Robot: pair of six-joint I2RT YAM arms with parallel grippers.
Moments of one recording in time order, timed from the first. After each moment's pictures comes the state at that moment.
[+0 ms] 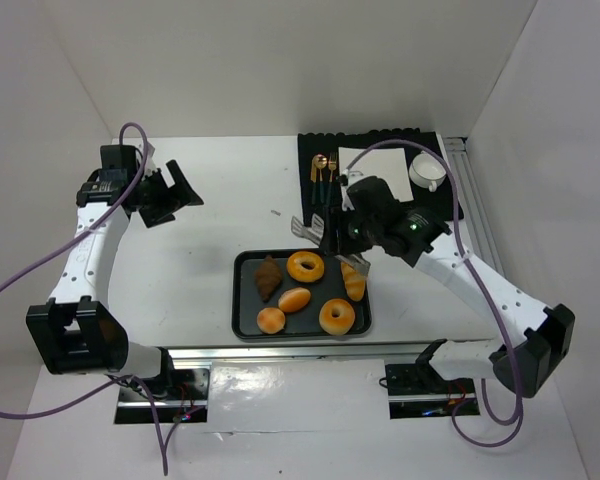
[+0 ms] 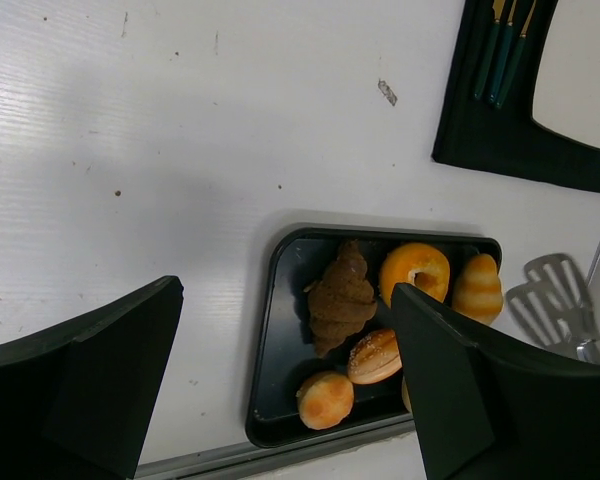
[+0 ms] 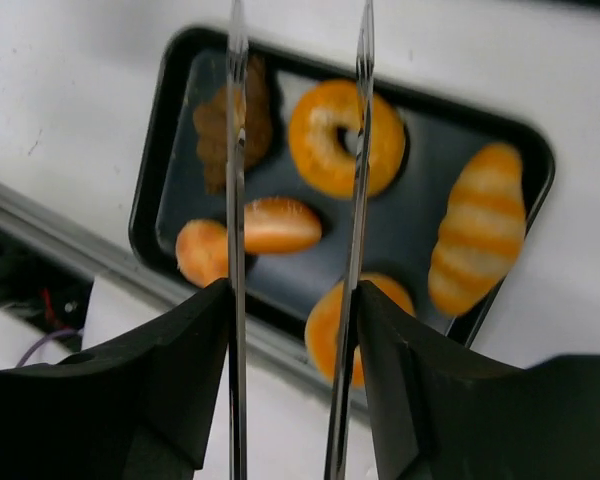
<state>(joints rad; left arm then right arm) 0.12 1.40 1.33 -0.80 0.34 -0.43 0.69 1.27 1.27 -0.75 -0.01 0.44</state>
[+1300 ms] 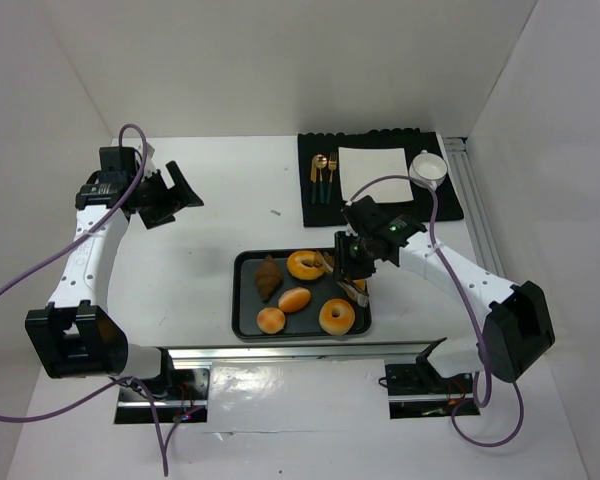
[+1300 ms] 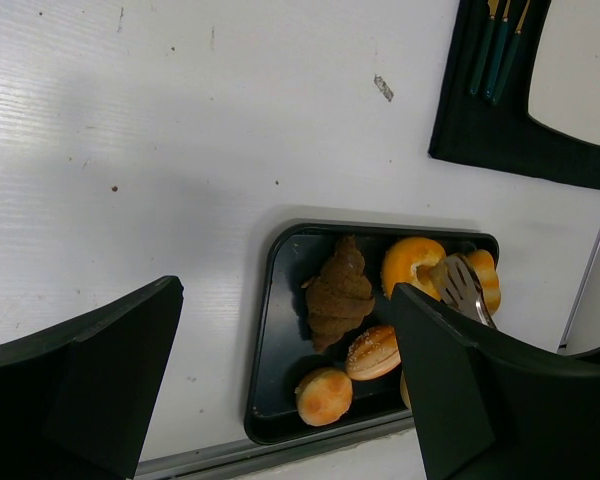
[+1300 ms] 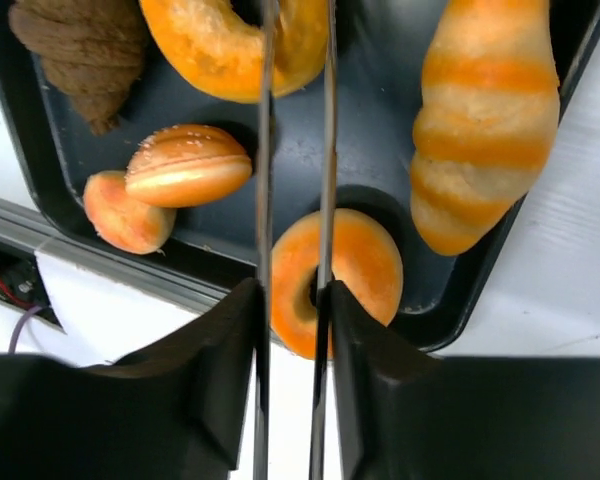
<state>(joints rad) 0.12 1.38 1.32 -0.80 0.35 -0.43 0.60 1.36 1.04 -0.79 -0.14 0.56</state>
